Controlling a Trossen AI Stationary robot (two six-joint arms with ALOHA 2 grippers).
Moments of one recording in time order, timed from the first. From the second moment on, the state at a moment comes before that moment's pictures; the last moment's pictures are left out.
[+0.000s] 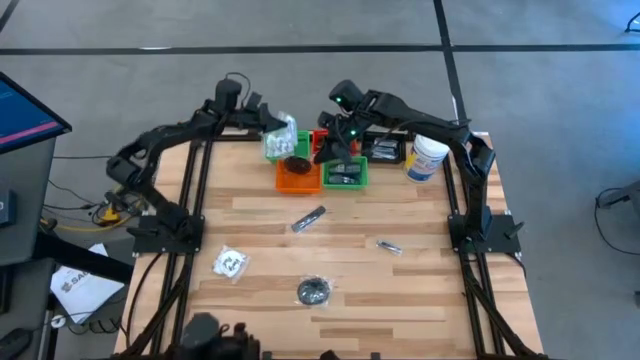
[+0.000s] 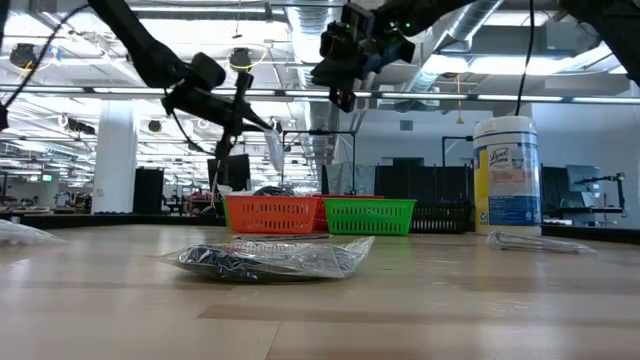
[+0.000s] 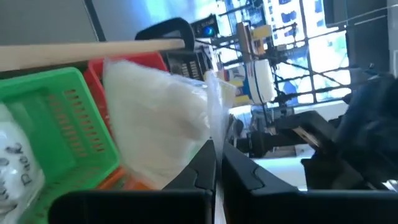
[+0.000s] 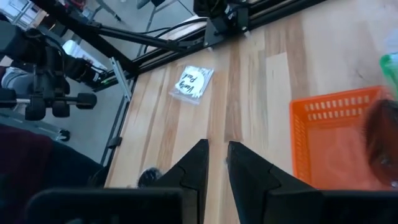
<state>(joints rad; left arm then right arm) 1.02 1.61 0.99 0.13 0.86 -0.82 -0.53 1.96 1.86 -0.78 -0.86 -0.09</state>
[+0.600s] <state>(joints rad) 1.03 1.81 1.11 0.07 0.91 -0.77 -0.52 1.96 1.86 -0.79 -0.86 -0.08</state>
